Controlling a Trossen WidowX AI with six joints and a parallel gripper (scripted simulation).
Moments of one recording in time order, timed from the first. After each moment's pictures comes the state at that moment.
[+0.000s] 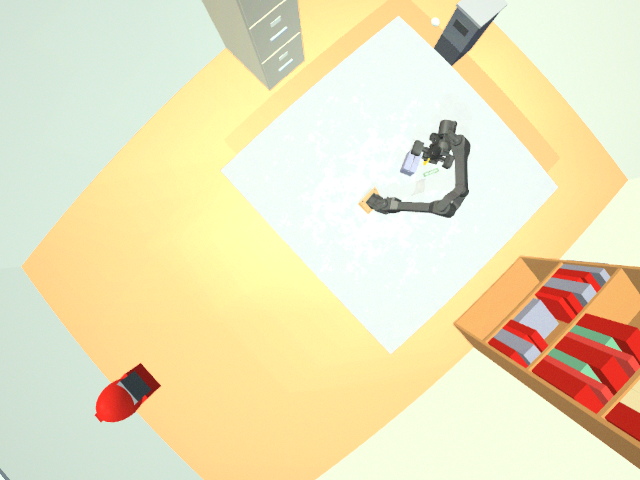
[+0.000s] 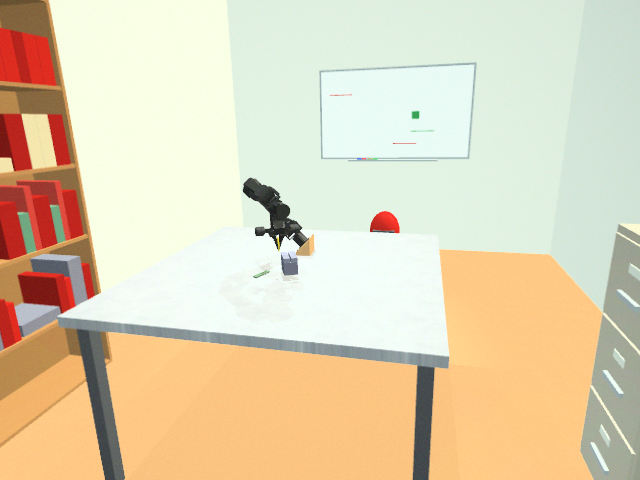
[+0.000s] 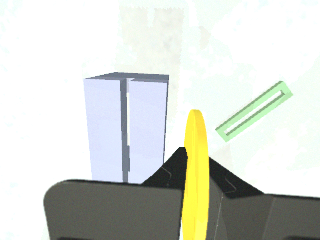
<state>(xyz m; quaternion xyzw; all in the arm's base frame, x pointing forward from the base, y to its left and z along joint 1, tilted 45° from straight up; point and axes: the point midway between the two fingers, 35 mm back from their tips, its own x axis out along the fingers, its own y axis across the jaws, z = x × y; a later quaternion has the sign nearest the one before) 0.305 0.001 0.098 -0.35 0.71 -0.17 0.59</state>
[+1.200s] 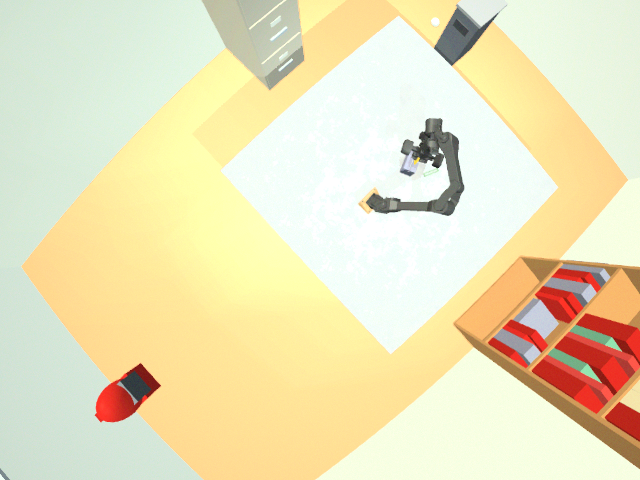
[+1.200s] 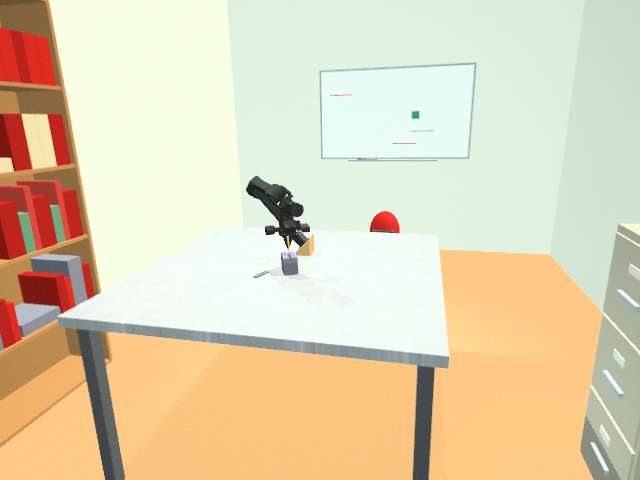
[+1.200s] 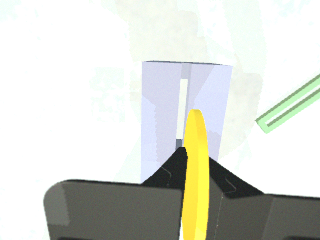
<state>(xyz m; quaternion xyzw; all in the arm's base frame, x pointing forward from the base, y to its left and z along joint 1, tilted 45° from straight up) 0.279 0.028 0.072 -0.35 0.71 -0.17 0.58</state>
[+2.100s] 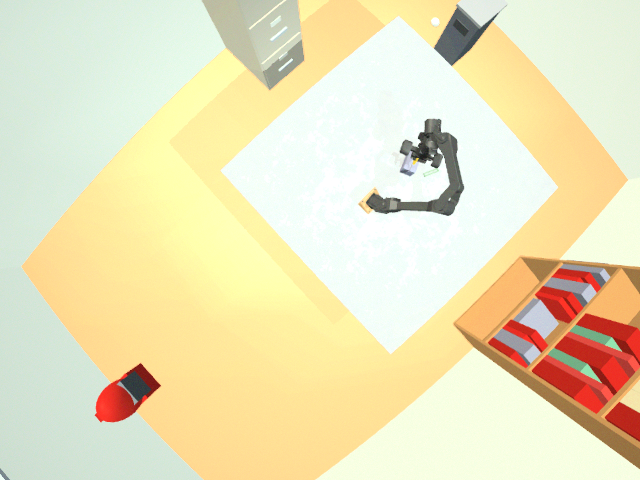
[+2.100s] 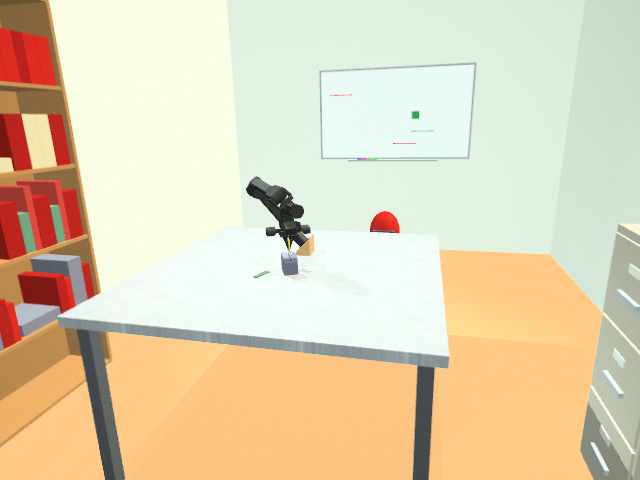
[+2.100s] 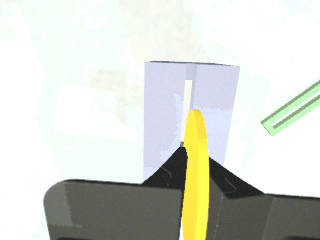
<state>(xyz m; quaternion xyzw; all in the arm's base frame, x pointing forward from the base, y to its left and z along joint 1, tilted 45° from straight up) 0.278 0.025 0.066 -0.35 0.71 -0.17 0.58</state>
